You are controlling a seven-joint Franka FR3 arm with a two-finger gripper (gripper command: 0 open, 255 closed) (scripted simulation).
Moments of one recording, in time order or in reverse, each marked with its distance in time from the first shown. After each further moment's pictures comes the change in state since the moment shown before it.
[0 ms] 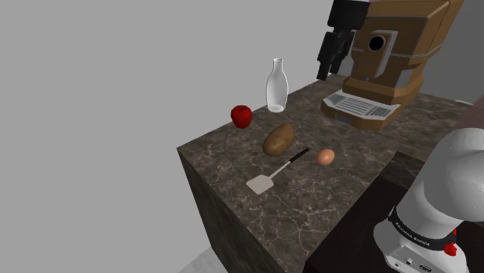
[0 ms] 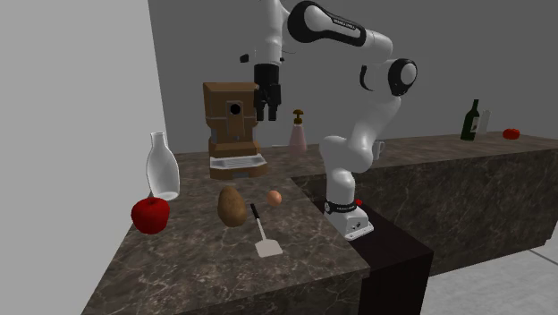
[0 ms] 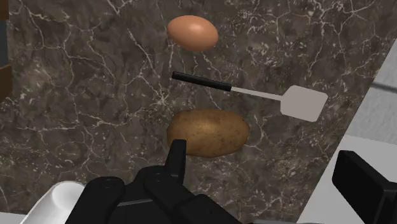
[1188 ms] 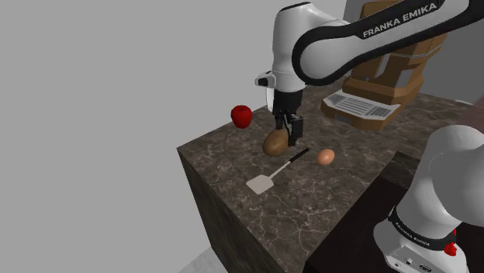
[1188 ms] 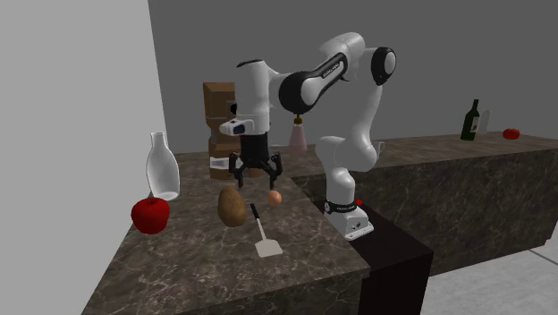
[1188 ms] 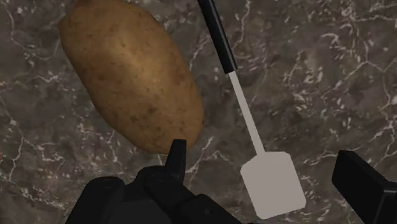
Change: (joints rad) arm 0.274 0.301 0.026 -0.230 -0.105 0.445 -0.663
